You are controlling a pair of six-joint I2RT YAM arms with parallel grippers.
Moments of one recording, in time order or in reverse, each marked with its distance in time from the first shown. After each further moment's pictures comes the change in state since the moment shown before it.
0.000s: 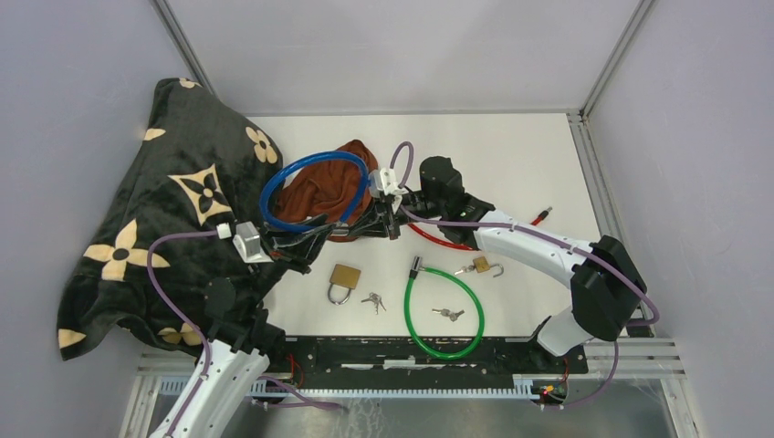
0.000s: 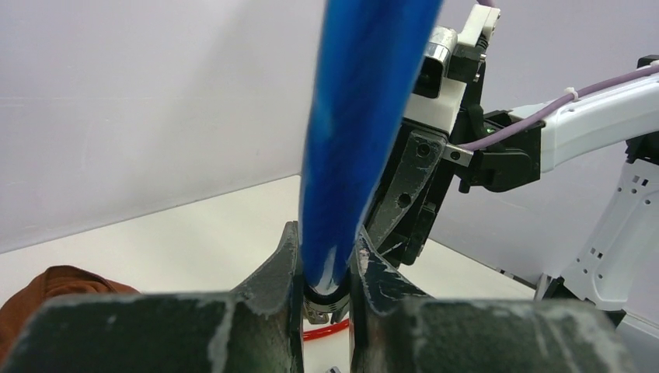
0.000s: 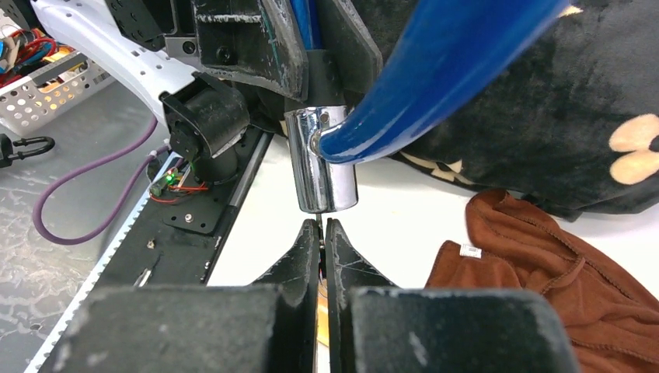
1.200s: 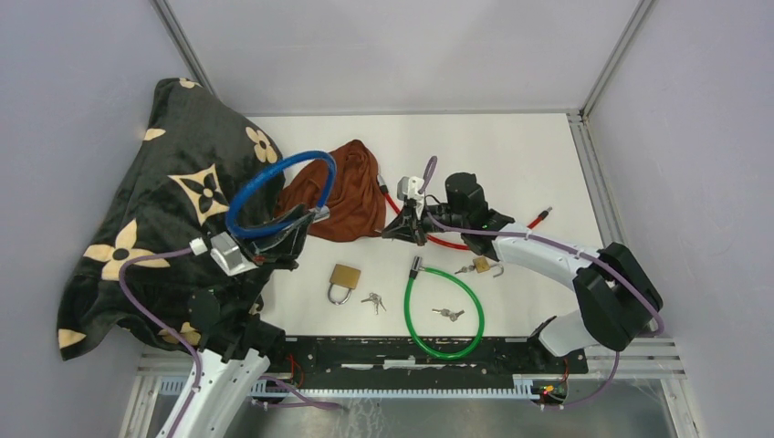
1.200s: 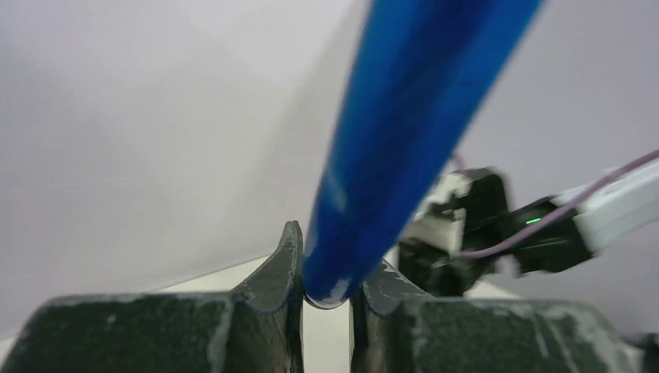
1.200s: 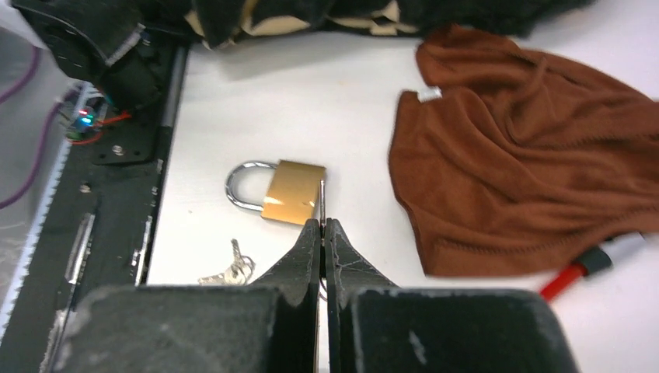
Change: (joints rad) left arm 0.000 -0.050 0.082 -0.007 -0.105 0.034; right arm -0.134 -0.068 -0.275 0.043 0.099 -0.013
